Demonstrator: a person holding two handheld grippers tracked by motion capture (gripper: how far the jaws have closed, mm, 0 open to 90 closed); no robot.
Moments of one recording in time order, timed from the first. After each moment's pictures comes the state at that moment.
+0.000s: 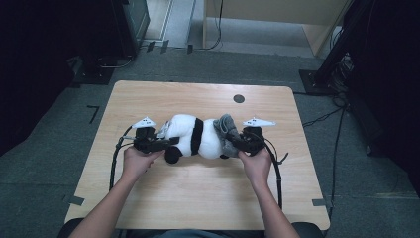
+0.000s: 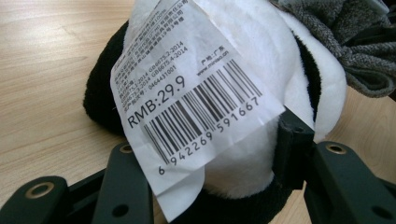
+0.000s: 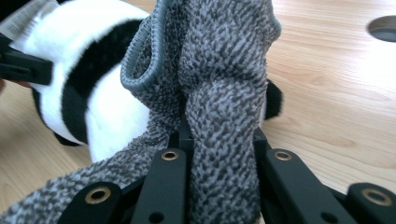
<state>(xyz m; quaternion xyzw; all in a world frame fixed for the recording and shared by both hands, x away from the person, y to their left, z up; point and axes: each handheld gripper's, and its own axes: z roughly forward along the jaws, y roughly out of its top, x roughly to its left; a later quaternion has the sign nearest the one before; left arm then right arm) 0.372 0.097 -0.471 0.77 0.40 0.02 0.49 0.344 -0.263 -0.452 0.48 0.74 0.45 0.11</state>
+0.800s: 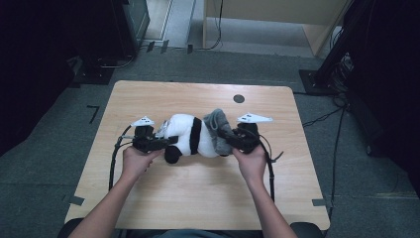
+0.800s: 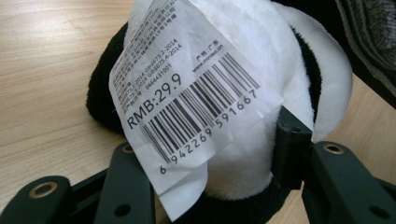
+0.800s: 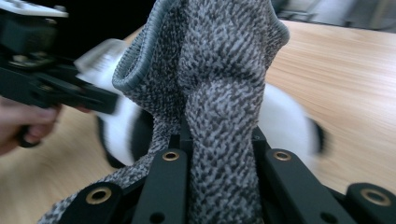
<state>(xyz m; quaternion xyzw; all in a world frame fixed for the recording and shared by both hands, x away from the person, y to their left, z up) 0.372 0.098 -0.468 0.77 0.42 0.02 0.49 0.336 -0.232 -0.416 0.45 0.74 0.49 0.11</state>
